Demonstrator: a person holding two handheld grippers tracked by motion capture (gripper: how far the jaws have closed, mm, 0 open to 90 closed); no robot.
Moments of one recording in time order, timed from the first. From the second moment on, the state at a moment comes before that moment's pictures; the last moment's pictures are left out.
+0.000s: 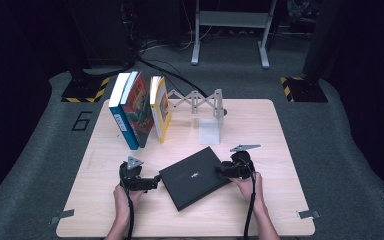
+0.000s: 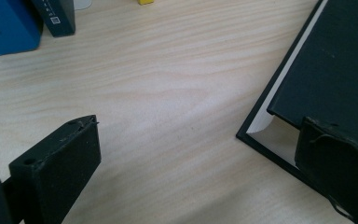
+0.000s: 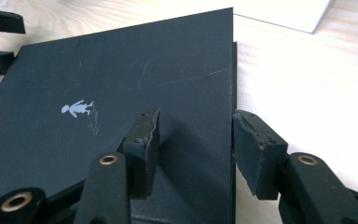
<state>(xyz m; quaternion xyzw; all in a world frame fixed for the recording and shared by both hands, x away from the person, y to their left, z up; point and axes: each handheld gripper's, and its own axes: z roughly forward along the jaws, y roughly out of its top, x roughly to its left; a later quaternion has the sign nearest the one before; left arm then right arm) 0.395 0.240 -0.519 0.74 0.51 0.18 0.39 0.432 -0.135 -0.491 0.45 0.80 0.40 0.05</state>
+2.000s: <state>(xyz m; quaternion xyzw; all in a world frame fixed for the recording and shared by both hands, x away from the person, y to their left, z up) 0.364 0.224 -0.526 0.77 0.47 0.14 0.41 0.423 -0.144 -0.493 0.47 0.78 0.41 0.06</state>
